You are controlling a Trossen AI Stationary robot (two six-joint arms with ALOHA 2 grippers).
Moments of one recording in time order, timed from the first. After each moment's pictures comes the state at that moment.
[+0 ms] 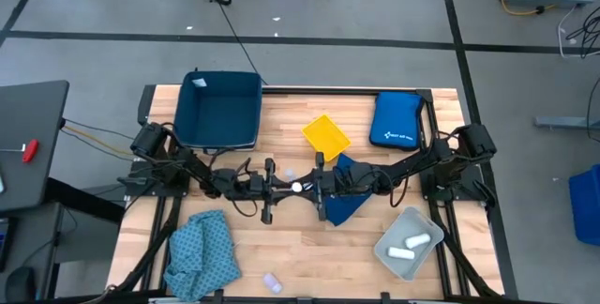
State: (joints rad) left arm -0.33 1.82 0.49 1.57 -0.32 0.07; right arm 0.22 1.72 0.82 0.95 0.14 -0.09
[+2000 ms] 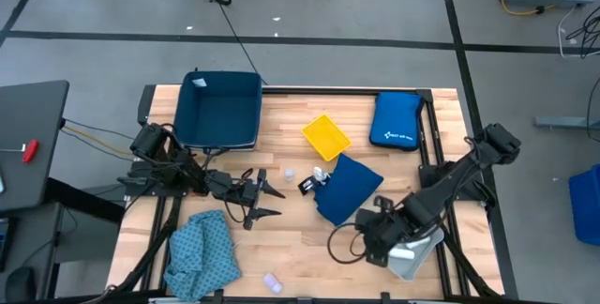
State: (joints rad) left arm -0.34 1.82 0.31 1.52 -0.16 -0.01; right arm 0.67 1.55 1.21 -0.91 0.10 0.91
